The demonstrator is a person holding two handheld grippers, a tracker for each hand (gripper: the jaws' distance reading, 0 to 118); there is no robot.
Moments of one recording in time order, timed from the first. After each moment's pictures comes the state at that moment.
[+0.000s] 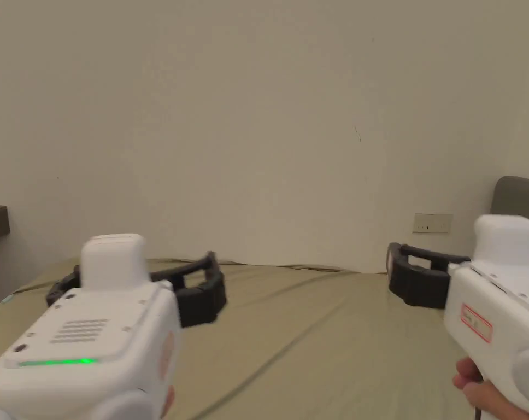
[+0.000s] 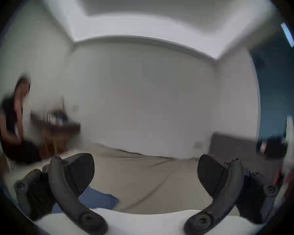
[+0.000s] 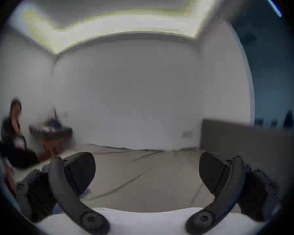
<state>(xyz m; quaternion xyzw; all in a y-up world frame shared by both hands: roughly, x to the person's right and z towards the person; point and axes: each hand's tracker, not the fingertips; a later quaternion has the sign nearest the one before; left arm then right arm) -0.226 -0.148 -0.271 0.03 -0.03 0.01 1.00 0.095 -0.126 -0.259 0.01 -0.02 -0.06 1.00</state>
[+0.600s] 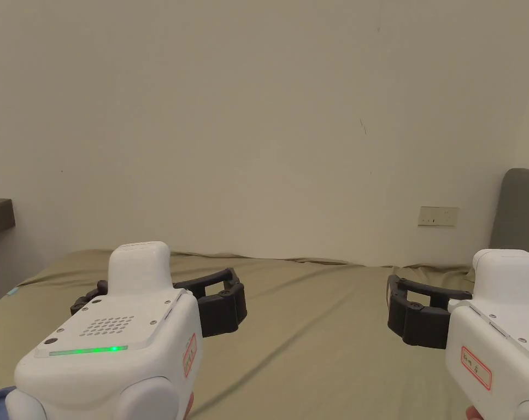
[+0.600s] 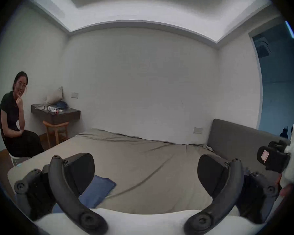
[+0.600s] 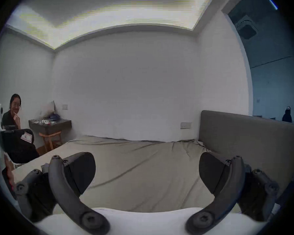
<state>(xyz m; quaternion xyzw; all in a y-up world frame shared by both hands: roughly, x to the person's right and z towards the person) -0.222 -0.155 -0.280 -0.03 -0.03 0.06 1.00 0.080 -0.148 -0.252 -0.02 -0.04 0.01 1.00</state>
